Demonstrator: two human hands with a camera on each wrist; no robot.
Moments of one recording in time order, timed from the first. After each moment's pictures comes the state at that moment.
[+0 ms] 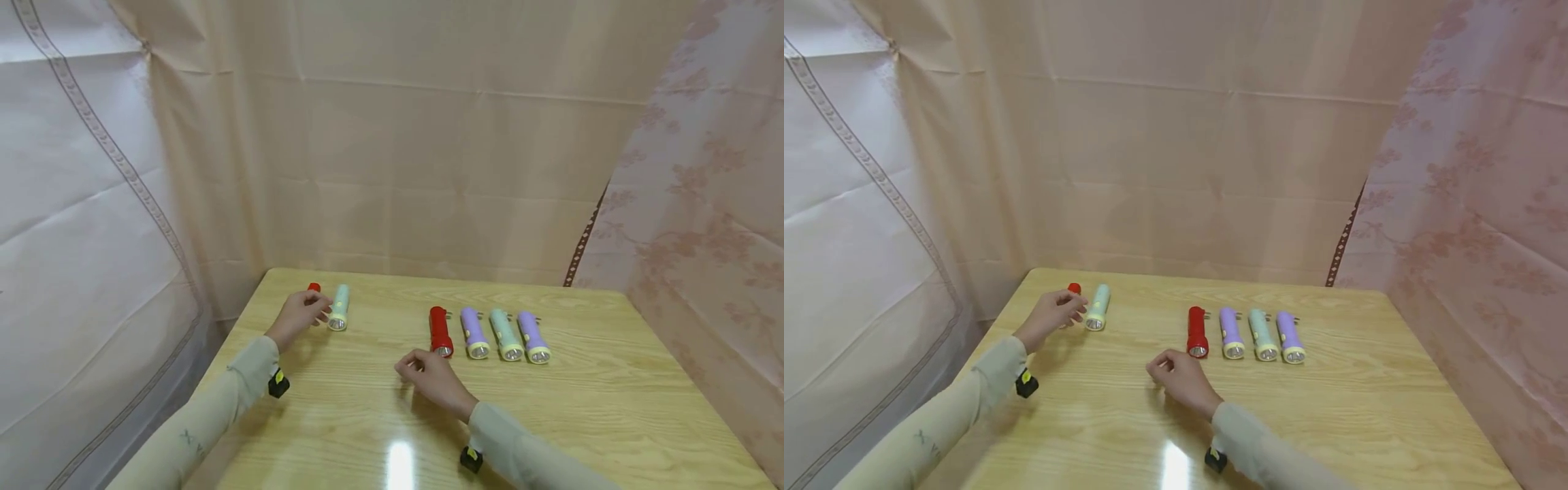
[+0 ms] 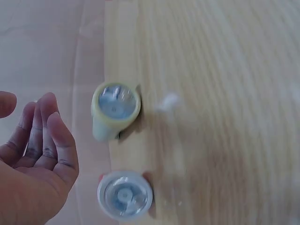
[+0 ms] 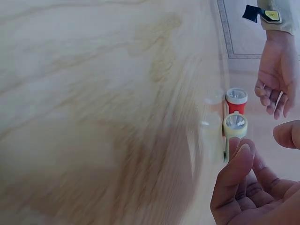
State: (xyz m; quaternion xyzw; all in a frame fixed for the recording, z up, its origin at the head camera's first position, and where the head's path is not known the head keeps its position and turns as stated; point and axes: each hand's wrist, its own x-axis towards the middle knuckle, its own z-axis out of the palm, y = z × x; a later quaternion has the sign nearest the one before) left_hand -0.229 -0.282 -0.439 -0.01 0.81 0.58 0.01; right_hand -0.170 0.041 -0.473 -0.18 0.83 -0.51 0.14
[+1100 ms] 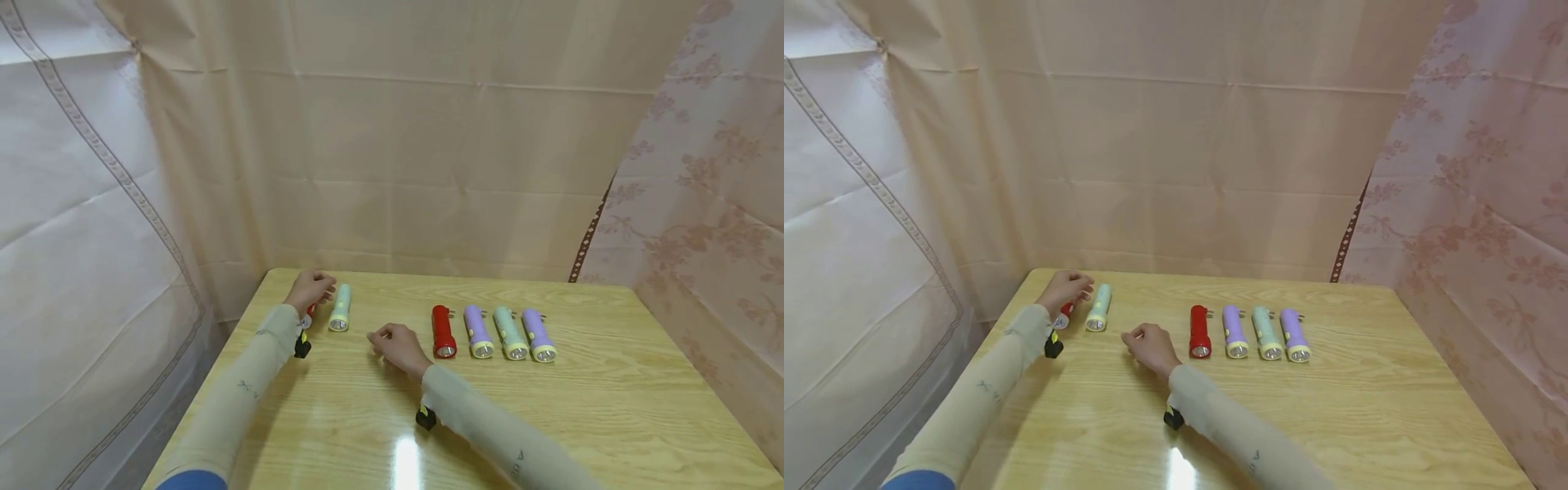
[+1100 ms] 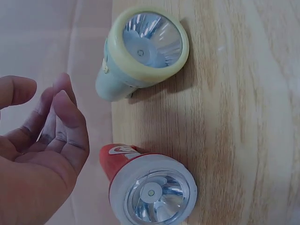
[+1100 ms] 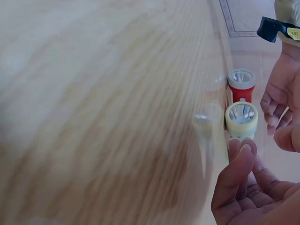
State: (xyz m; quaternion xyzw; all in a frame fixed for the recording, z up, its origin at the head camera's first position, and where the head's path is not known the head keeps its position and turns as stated) left_hand -0.302 -0.282 -0.436 -0.09 0.82 0.57 0.03; right_hand -0.225 -0.033 -0.477 -0.10 0.83 -0.53 0.16
